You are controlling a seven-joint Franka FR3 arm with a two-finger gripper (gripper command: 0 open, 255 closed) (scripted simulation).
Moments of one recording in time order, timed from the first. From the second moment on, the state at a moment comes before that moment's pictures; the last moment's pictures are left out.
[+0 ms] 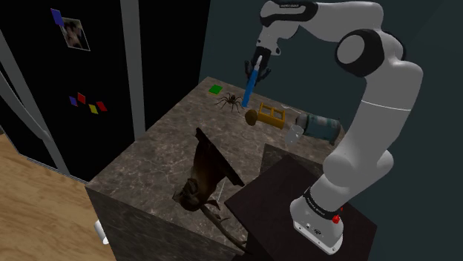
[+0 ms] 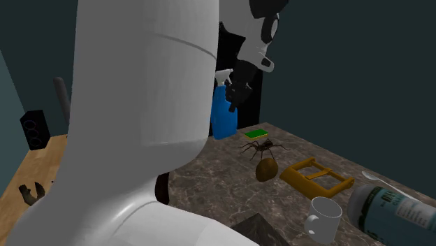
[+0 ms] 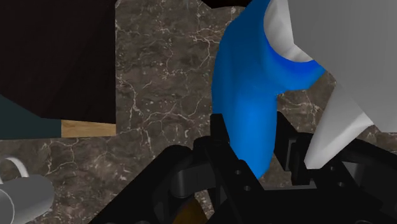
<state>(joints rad) -0.34 0.32 0.01 -1.52 0.29 1.48 0.66</state>
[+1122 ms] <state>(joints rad) -0.55 0.12 -0.15 -1.66 0.17 1.34 0.33</state>
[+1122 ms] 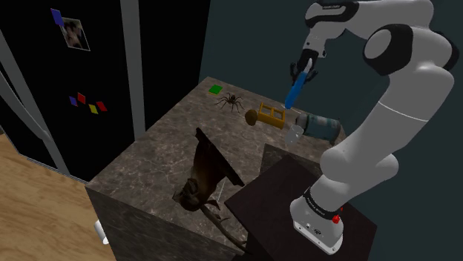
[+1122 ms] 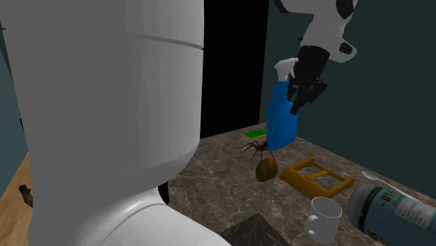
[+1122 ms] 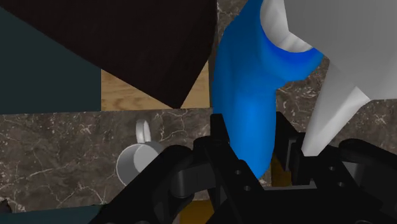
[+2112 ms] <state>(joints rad) -0.74 0.18 -0.30 -1.49 0.05 1.19 -0.01</state>
